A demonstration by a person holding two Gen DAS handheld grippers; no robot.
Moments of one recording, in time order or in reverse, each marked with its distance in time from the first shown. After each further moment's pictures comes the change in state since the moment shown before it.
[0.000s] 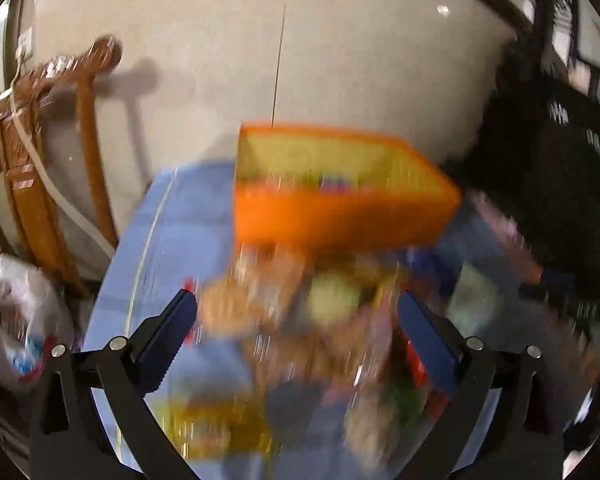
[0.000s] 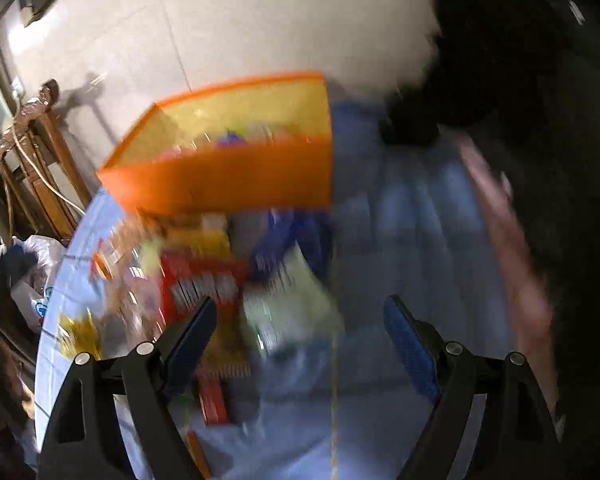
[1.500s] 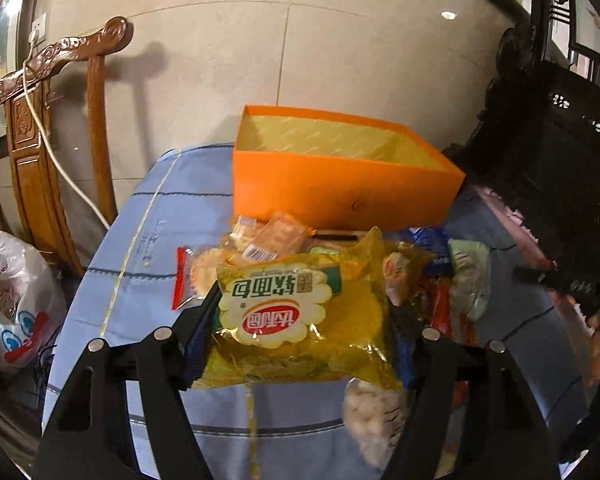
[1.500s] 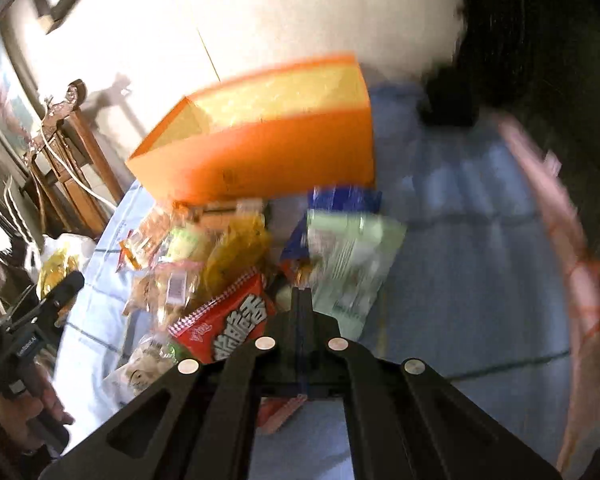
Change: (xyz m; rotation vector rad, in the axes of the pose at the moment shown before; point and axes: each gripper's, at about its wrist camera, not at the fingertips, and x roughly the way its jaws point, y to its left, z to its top) left arm 0.013 -0.012 -0.016 -0.030 -0.035 0.016; right arm 0.041 -0.003 0.007 0.016 0.014 0.175
